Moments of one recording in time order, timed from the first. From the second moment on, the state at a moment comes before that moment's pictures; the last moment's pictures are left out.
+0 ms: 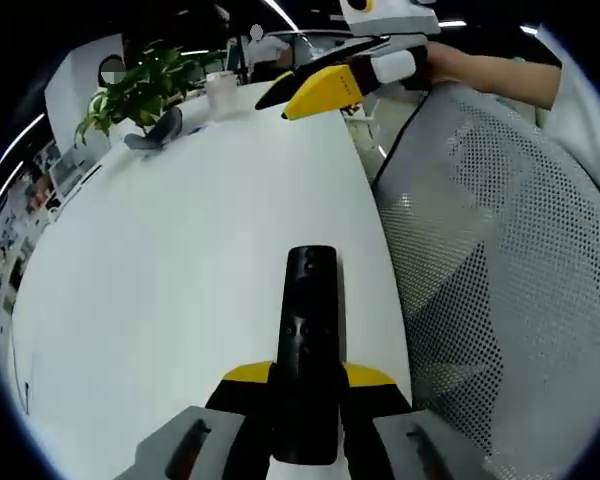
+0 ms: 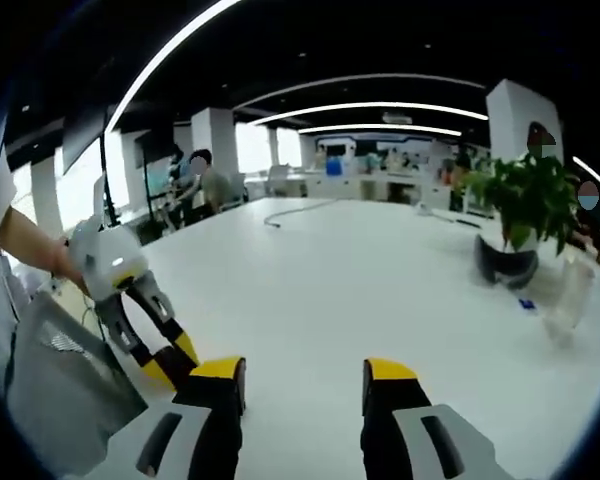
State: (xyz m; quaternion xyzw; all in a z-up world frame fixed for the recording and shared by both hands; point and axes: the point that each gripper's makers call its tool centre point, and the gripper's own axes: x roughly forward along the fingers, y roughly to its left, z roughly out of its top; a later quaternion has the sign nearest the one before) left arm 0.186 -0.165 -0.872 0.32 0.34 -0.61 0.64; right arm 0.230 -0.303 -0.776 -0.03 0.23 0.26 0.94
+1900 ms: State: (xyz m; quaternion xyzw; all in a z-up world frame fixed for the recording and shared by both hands) left arm 0.178 -0.164 -0.873 0.29 0.34 -0.60 0.66; right arm 0.183 -0.226 -0.864 -0.31 0.42 0.53 0.67
